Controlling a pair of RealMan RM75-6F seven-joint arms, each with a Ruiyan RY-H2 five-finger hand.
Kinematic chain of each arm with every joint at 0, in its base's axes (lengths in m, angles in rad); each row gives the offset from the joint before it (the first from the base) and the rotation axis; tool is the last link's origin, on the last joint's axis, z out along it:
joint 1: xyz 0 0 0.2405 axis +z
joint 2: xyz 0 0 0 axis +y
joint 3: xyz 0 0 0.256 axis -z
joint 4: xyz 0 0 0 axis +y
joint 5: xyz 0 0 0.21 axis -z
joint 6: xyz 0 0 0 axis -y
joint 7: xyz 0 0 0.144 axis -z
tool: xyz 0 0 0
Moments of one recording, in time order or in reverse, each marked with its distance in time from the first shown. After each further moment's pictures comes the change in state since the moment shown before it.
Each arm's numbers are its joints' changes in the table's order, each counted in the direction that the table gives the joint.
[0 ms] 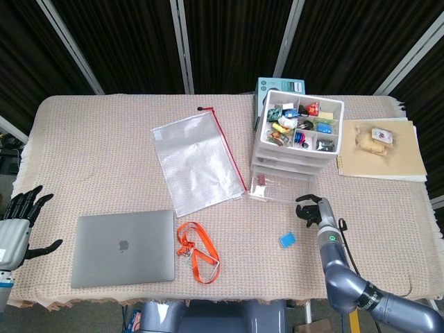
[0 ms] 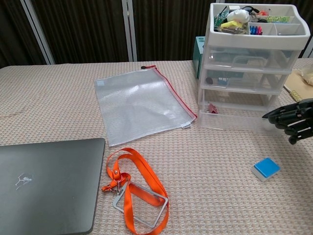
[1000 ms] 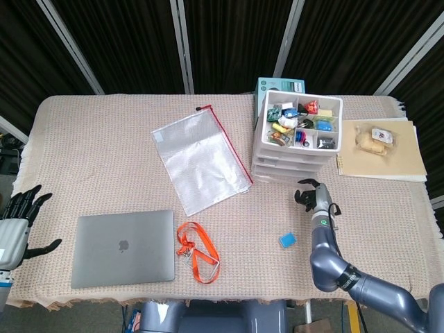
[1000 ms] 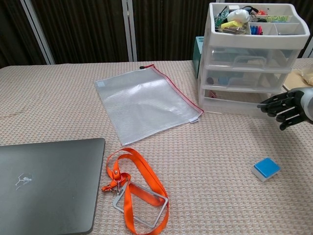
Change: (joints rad) left arm -0.001 0.001 0.000 0.008 -0.004 -0.002 0.012; right arm 0.114 -0.125 -0.043 0.244 -0.022 -0.019 0.054
